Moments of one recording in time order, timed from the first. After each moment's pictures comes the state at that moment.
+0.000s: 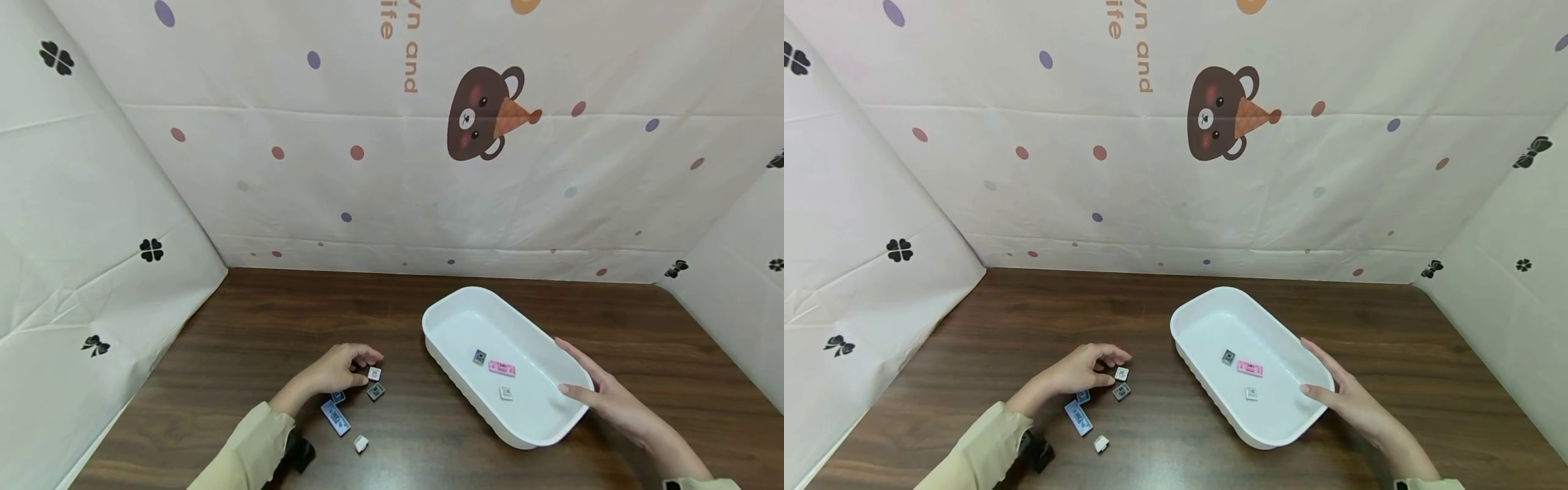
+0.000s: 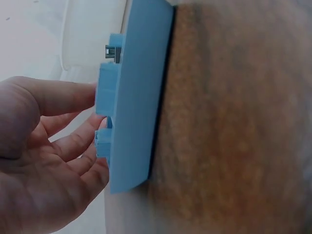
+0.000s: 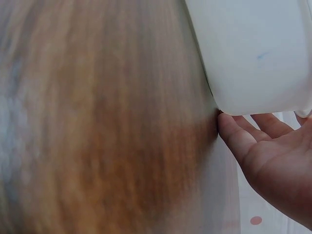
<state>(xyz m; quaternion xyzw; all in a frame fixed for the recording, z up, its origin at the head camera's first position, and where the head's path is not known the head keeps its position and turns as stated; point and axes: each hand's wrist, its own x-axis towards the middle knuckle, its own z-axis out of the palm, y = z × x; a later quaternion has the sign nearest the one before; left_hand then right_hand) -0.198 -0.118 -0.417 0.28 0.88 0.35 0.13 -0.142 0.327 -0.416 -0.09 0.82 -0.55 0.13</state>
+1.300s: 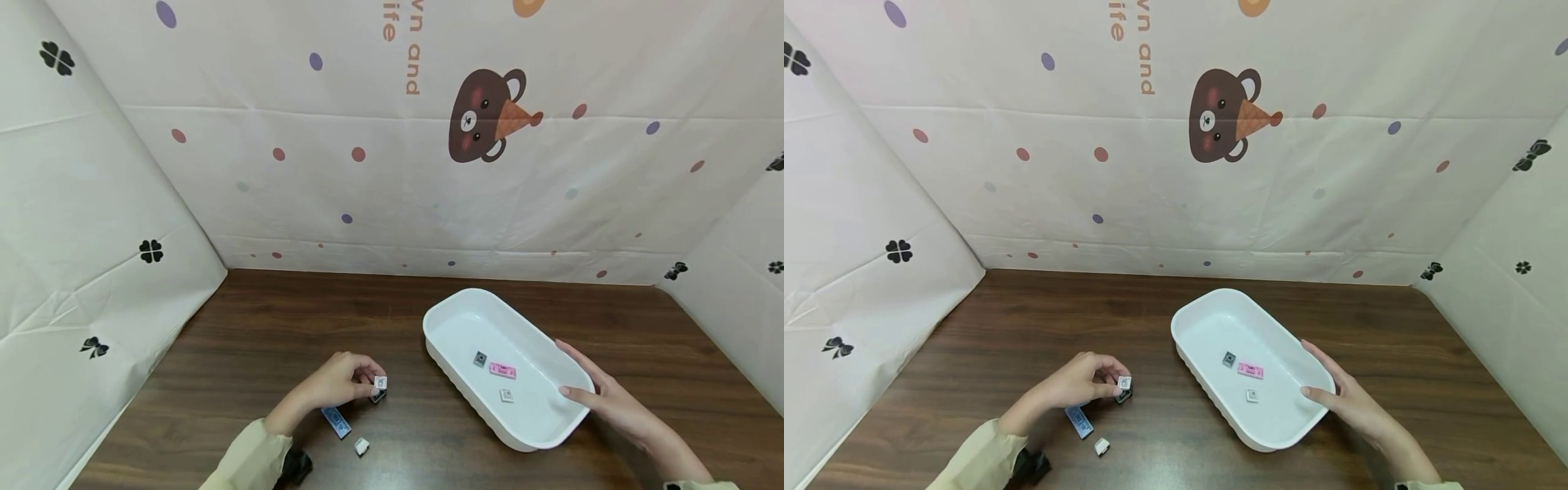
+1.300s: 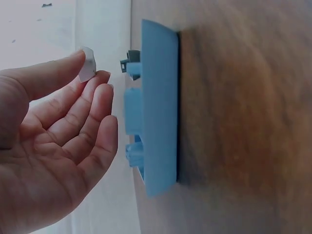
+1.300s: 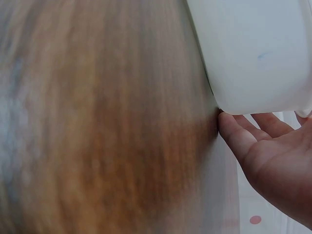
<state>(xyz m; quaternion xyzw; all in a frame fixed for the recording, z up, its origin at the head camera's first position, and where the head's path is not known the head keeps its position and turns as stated) -0.177 -0.113 -0.405 0.29 0.87 0.39 0.12 -0.142 0.328 -0.415 -0.08 0.83 -0.53 0.14</state>
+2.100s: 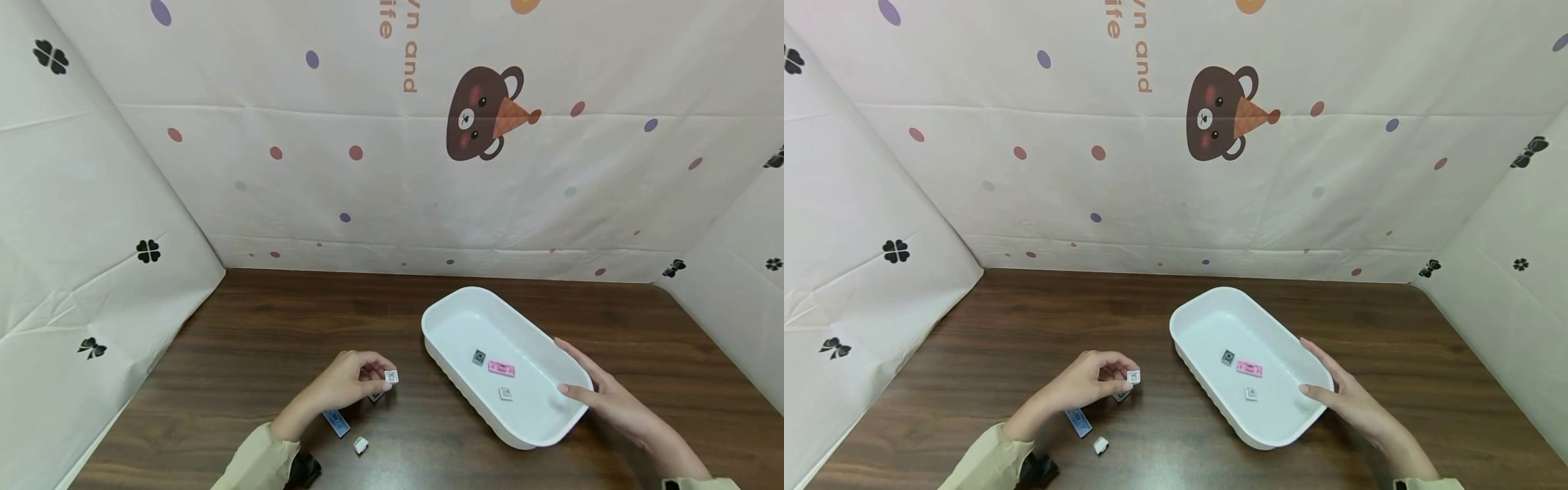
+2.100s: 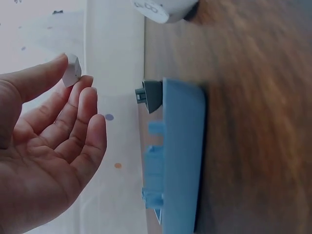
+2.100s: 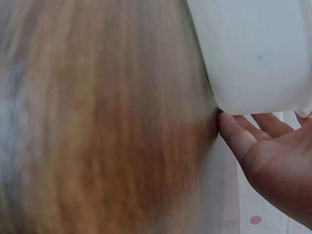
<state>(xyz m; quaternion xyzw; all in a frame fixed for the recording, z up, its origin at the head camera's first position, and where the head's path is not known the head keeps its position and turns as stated) -0.170 -0.098 -0.399 0.29 0.84 0.45 0.10 -0.143 0.327 -0.414 -0.07 0.83 -0.53 0.14</state>
